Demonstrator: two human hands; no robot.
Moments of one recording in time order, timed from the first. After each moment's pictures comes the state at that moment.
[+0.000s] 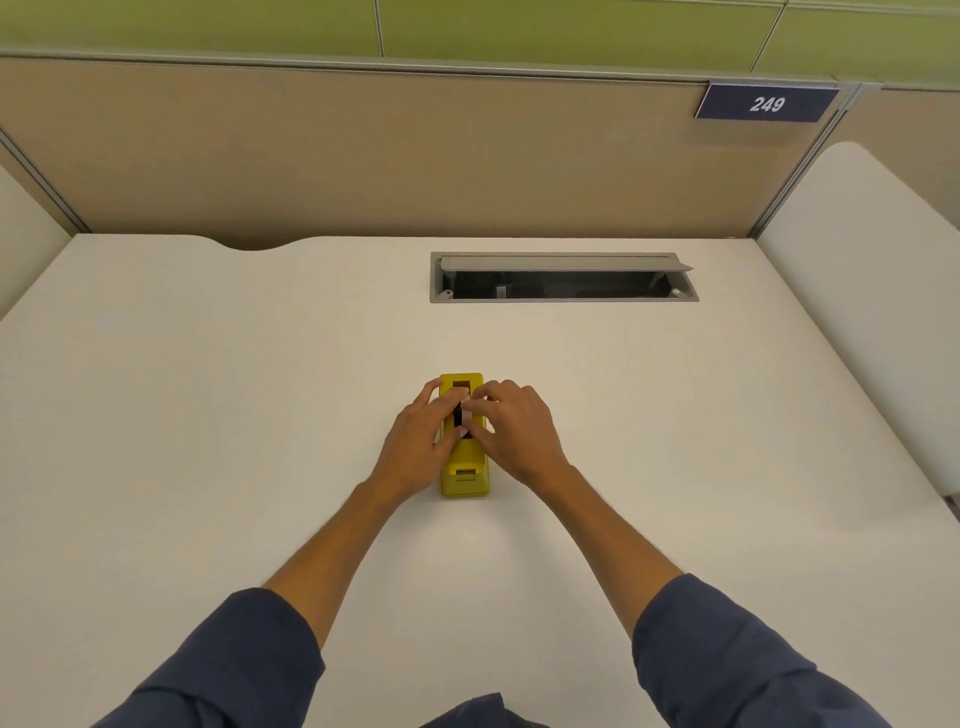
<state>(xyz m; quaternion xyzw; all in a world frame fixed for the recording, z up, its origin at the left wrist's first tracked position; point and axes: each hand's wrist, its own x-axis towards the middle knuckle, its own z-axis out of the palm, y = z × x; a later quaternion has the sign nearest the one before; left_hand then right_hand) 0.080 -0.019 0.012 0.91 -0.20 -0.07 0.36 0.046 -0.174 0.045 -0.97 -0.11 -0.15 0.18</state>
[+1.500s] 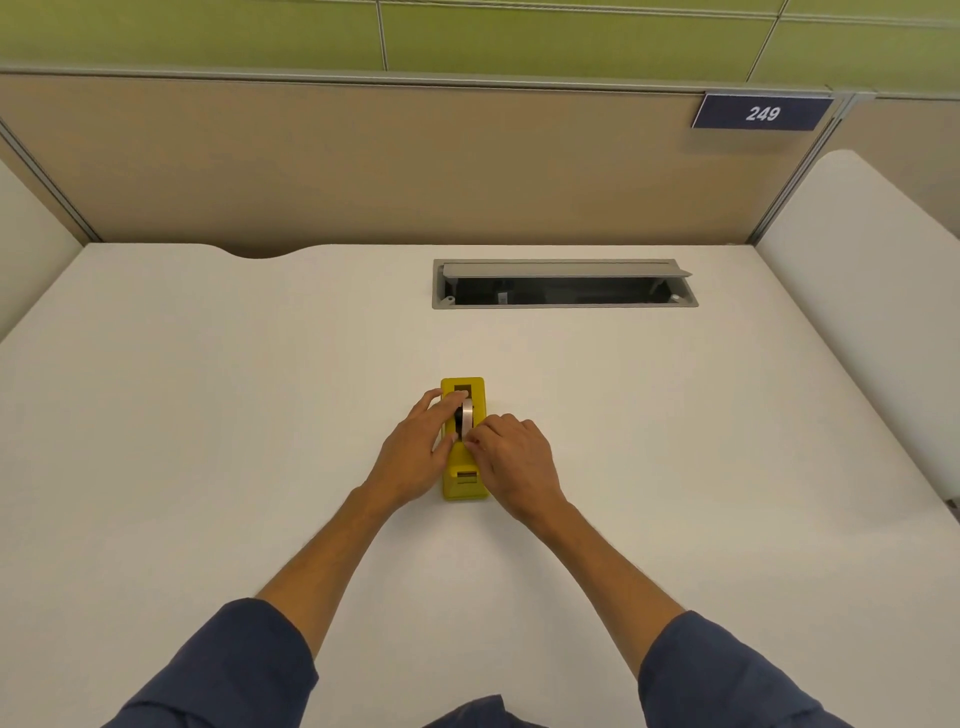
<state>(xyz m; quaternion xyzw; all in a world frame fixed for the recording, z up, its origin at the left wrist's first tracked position) 0.071 -0.013 0.022 0.92 -0.20 -0.08 0.33 0.015 -0.161 0.036 -0.97 -0.09 -0.14 0.16</state>
